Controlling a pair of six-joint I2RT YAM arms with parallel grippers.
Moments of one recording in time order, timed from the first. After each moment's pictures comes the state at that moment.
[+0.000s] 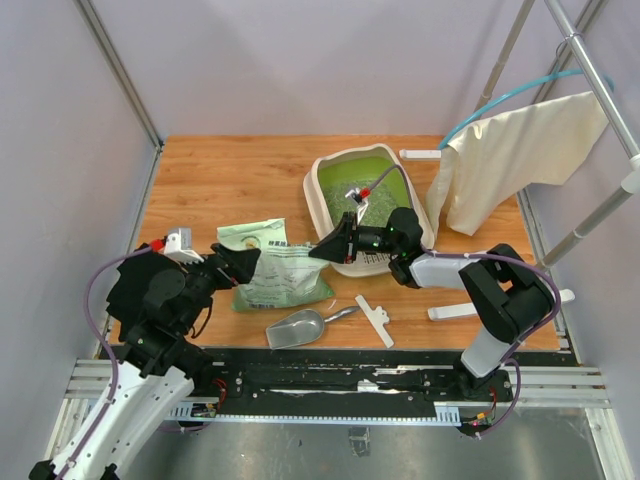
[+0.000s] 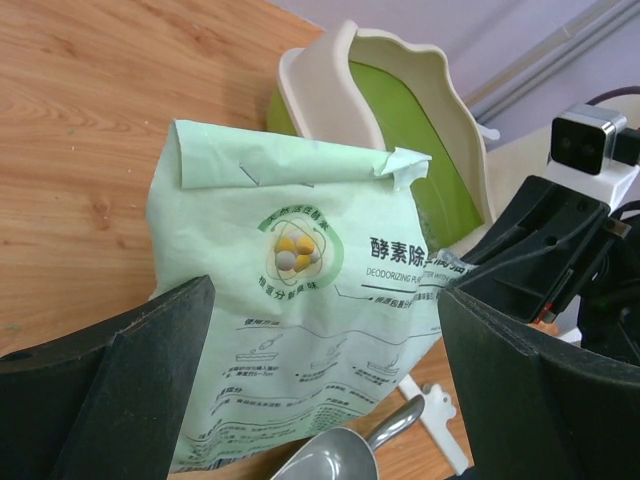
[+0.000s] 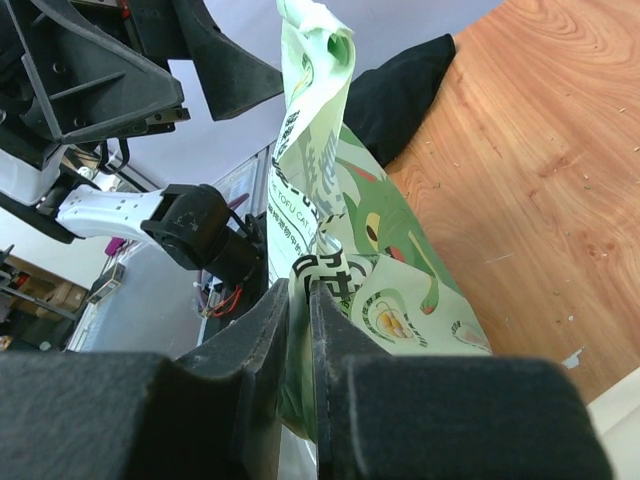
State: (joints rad) left arm -0.47 0.31 0.48 -0.27 -0.16 -0.65; right arm 0.60 1.67 0.71 1.07 -0.92 0.71
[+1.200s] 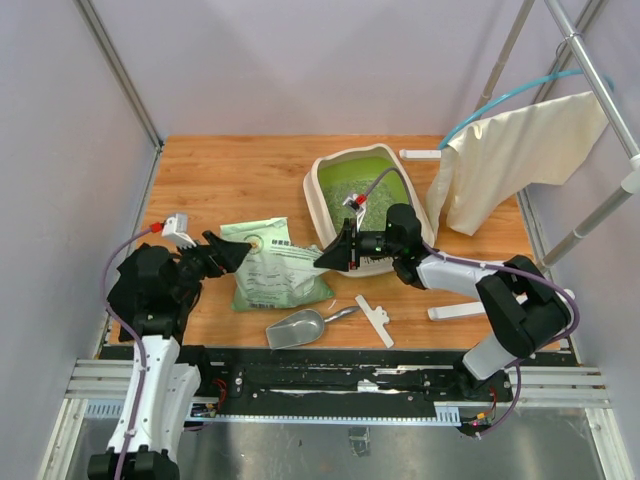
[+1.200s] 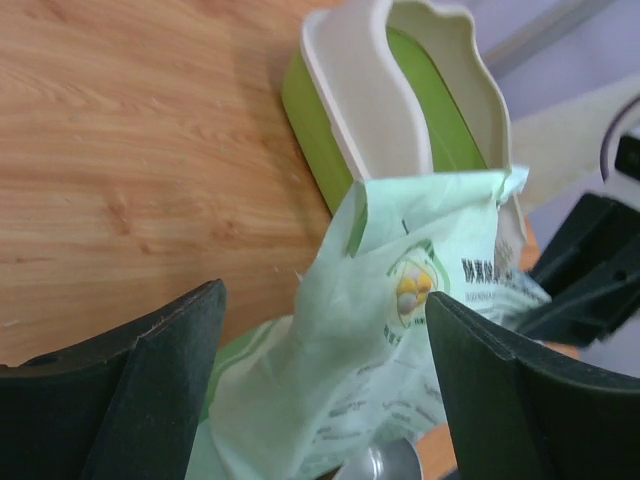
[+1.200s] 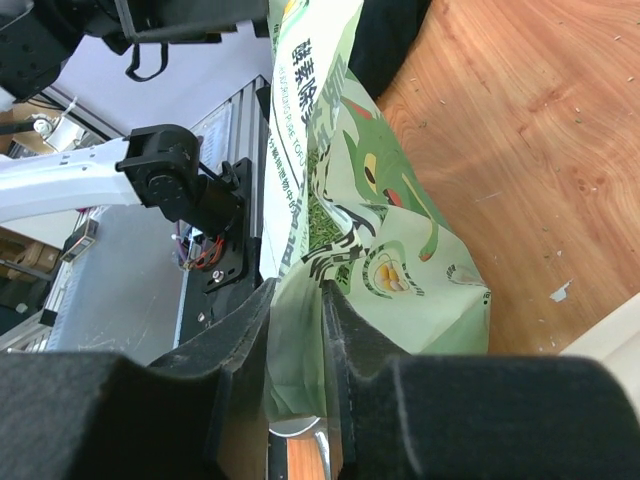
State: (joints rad) left arm 0.06 0.51 0.39 -0.05 0.44 -0.58; right arm 0.60 1.57 0.72 0.73 -0.94 0.50
